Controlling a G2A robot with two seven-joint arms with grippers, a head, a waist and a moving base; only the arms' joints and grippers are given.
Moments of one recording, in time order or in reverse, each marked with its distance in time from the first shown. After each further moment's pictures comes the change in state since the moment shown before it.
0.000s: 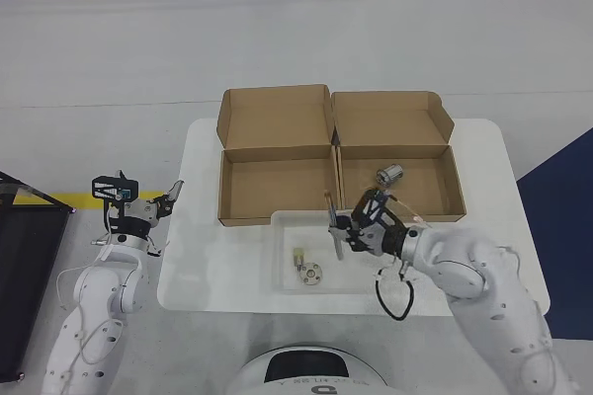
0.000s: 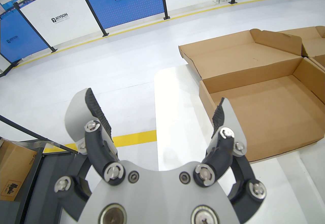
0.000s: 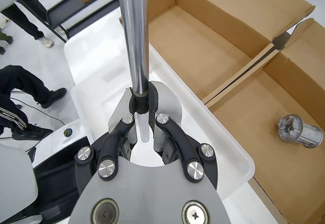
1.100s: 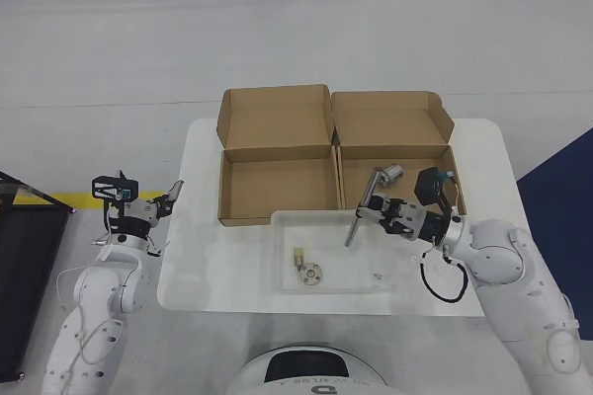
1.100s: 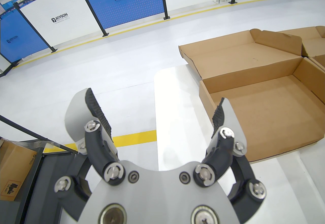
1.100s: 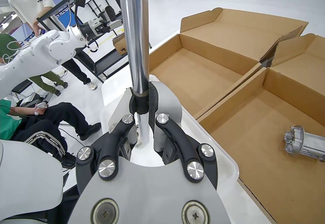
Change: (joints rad) left arm 0.000 0.000 0.000 0.000 0.000 0.000 0.000; right arm 0.044 0.032 0.116 0.211 0.361 -0.223 -0.085
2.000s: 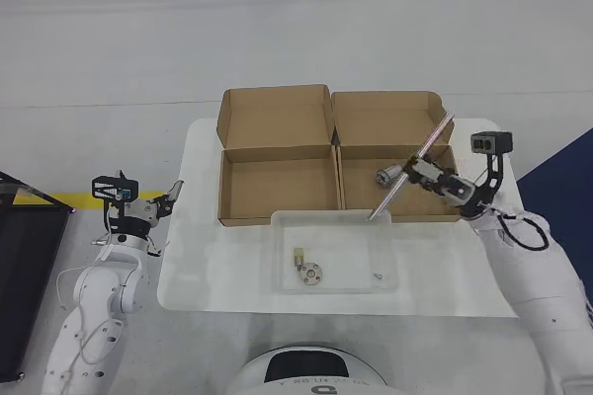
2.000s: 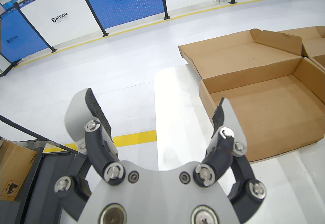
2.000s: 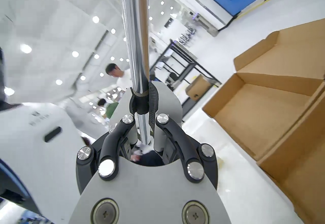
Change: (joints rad) left arm 0.000 0.000 0.000 0.000 0.000 0.000 0.000; right arm 0.244 0.068 -0.081 0.374 1.286 0.079 0.525
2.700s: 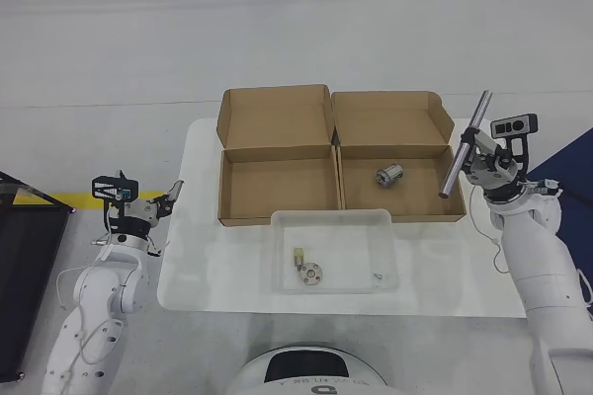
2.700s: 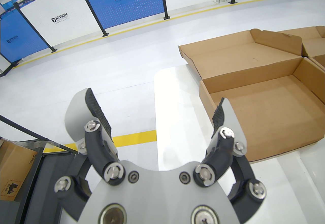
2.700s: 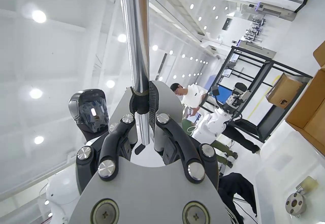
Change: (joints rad) left arm 0.000 0.000 0.000 0.000 0.000 0.000 0.000; right arm 0.115 -0.070 0.087 0.216 0.381 0.328 0.329
